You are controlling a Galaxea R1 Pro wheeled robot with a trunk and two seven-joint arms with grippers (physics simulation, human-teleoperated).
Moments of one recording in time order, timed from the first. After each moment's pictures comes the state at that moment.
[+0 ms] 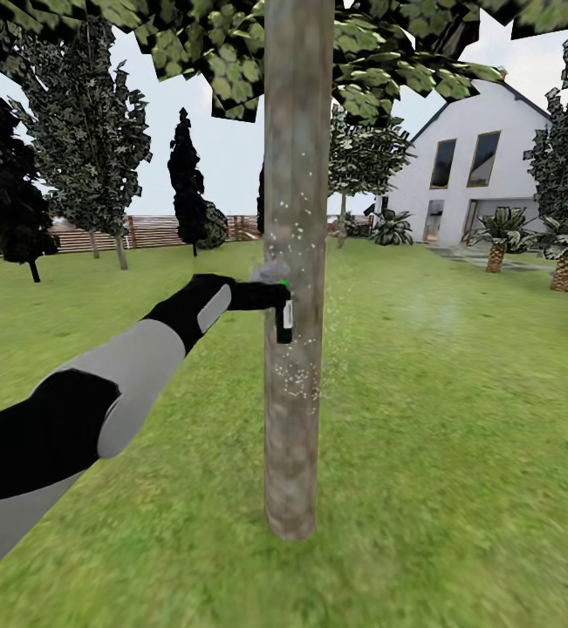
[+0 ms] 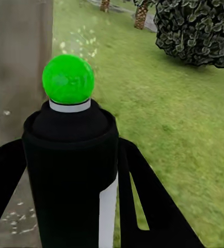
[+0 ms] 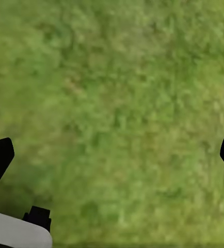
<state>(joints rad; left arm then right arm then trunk) -1.50 -0.16 -0.26 -0.28 0.36 0.50 -0.46 -0.35 -0.02 0.53 0.06 -0.11 -0.28 -0.13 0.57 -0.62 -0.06</state>
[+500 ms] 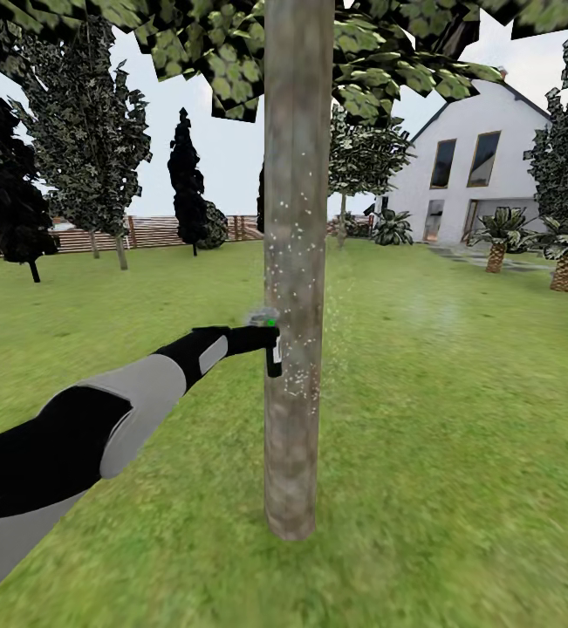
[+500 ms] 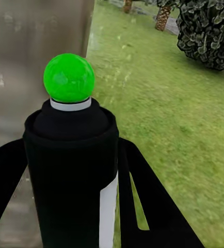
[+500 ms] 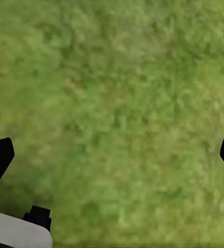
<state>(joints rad) -1.42 -0.16 -0.27 -0.03 0.37 0.20 -0.47 -0.35 -0.02 0.53 0.06 -0.11 -0.28 -0.13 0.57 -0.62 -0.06</state>
